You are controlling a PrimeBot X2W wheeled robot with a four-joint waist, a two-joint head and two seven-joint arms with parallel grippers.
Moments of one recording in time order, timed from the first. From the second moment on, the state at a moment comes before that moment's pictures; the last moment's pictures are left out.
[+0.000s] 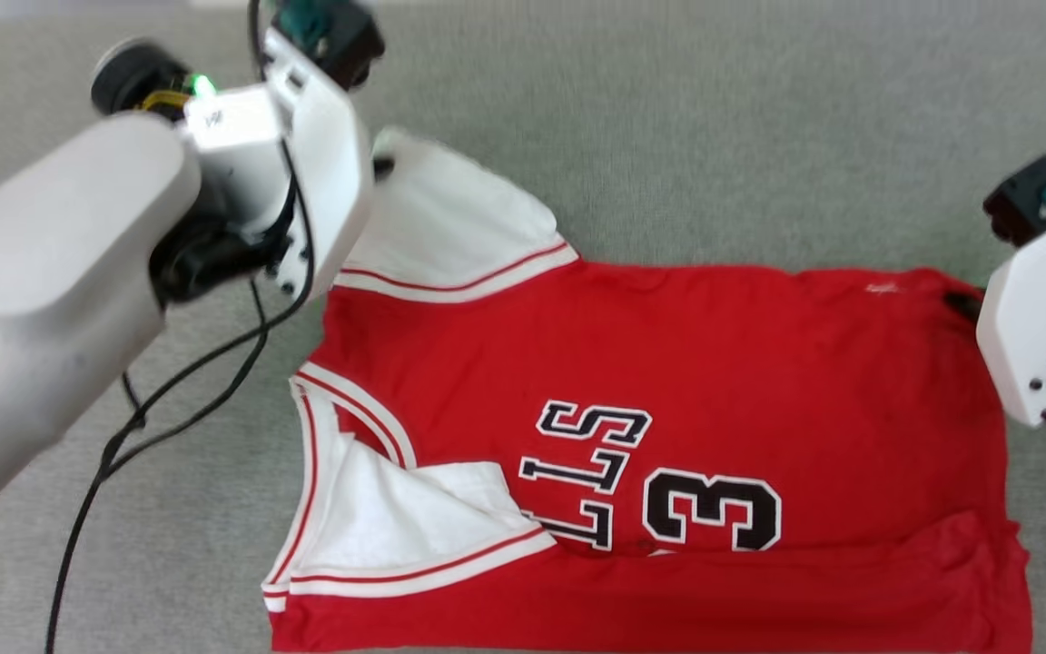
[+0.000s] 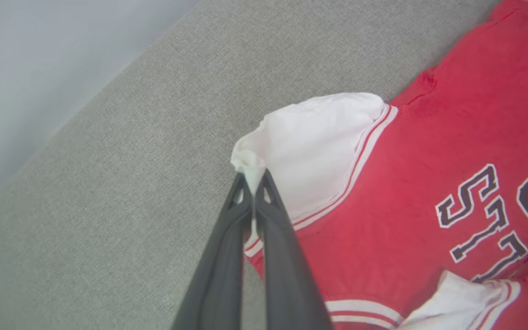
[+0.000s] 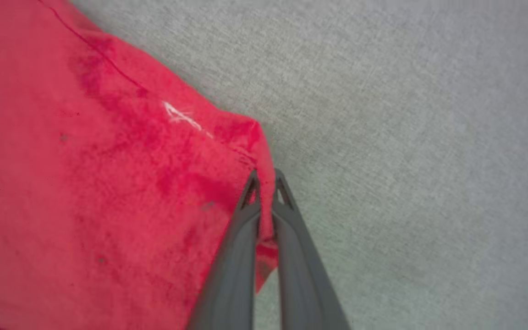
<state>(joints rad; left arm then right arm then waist) -1.34 0.64 -1.26 0.39 -1.09 -0.13 0.52 -0.88 -0.79 0.86 0.38 0.81 0.13 0.57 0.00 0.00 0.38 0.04</state>
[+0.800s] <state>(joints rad) -0.73 0.86 -1.28 0.12 -1.16 -0.02 0.41 -0.40 -0.86 0.83 0.30 0.89 0.13 0.31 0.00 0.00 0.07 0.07</state>
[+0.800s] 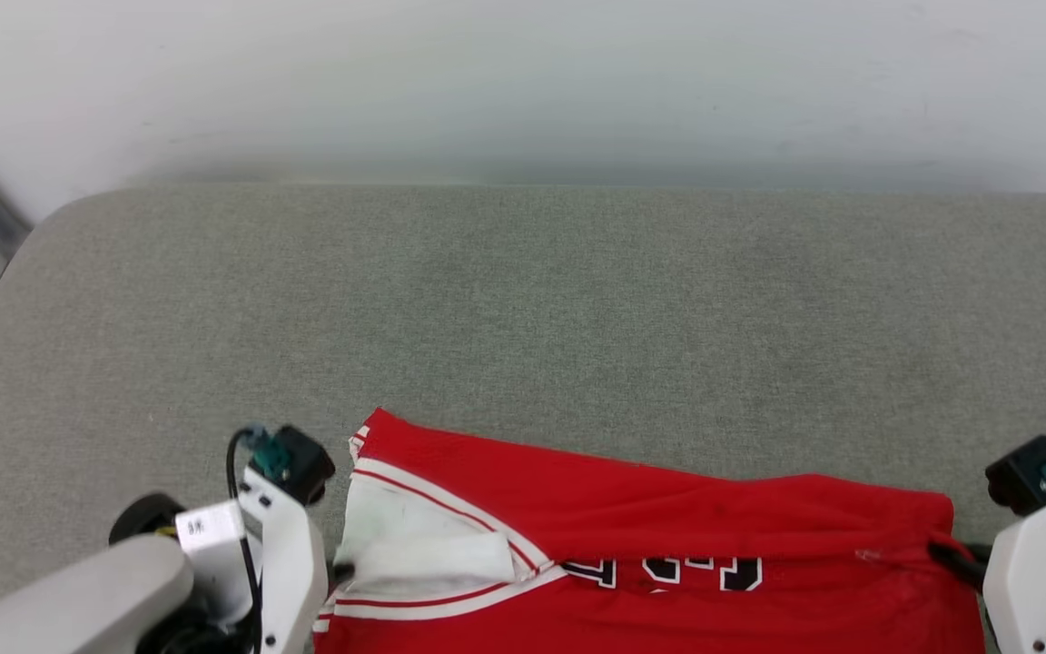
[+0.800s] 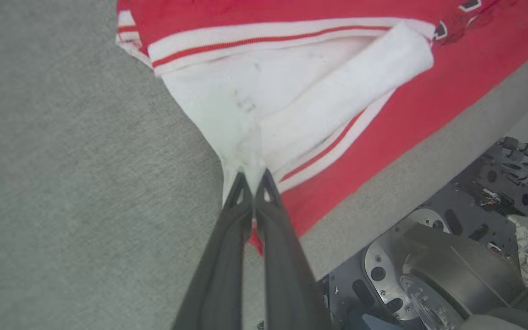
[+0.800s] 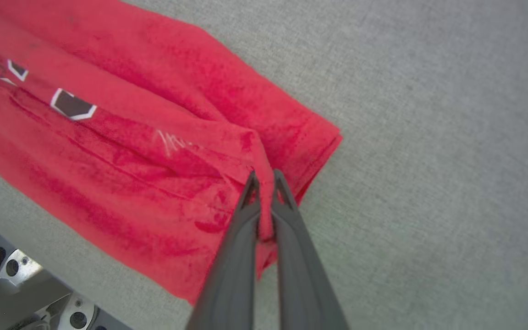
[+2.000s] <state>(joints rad) -0.39 0.68 -0.85 0.12 -0.79 0.40 -0.26 -0.04 -0.69 0.20 0.26 0.91 0.13 0.21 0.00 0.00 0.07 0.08</state>
